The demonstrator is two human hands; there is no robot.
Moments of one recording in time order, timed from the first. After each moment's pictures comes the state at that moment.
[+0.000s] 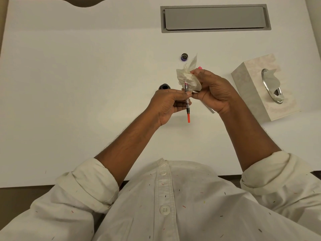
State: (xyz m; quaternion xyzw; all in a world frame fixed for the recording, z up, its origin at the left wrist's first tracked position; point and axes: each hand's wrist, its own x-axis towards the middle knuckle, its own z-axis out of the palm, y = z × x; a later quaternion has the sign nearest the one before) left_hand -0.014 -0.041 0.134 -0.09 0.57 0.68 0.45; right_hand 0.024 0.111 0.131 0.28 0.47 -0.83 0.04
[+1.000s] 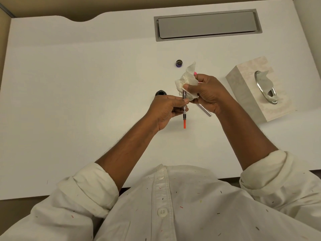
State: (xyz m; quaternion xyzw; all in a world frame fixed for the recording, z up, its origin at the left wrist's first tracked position) left_hand -0.013 -0.032 0.131 -0.07 0.61 0.65 0.44; right_hand 0.017 0.116 0.130 0.34 0.60 -0.72 0.06
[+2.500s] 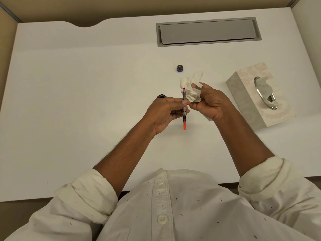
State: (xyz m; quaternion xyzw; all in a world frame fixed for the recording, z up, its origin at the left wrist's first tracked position) left_hand -0.015 -0.042 0.135 -0.03 0.55 0.70 0.46; right_hand 0.023 0.116 0.126 0.36 0.33 -0.87 0.02
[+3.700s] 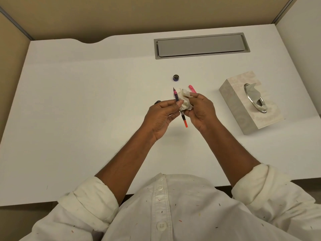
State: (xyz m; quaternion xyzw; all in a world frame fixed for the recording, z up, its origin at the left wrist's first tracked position) left_hand 0.007 -0.040 0.145 -0.04 0.55 0.74 0.38; right_hand 0.040 0.090 0.128 0.41 0.40 -0.81 -0.11
